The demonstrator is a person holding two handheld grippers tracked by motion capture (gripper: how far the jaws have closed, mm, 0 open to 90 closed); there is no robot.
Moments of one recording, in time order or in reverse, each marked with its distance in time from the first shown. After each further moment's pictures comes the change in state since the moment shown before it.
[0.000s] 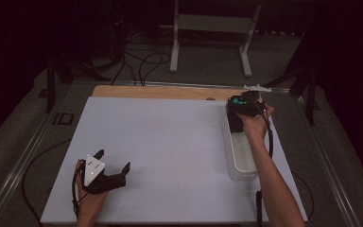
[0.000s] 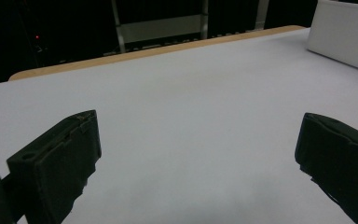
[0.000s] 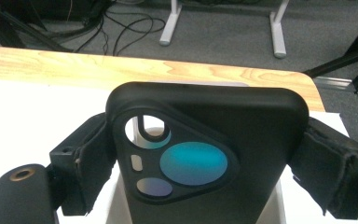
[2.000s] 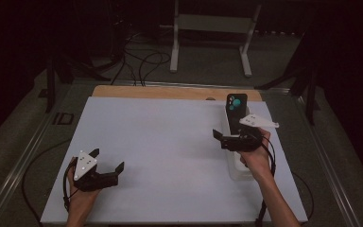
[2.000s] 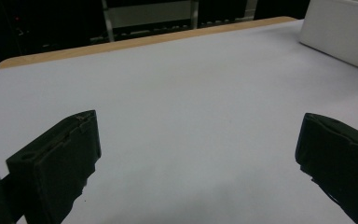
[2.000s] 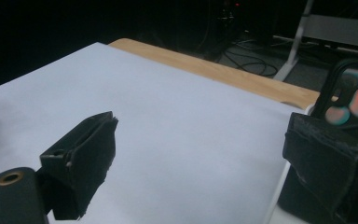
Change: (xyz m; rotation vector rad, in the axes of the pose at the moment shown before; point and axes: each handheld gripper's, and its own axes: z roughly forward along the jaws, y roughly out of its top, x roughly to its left) left arm 0.020 0.009 -0.008 0.059 -0.062 -0.025; right arm 0.046 -0.067 -0.111 -0.192 0.469 -0.196
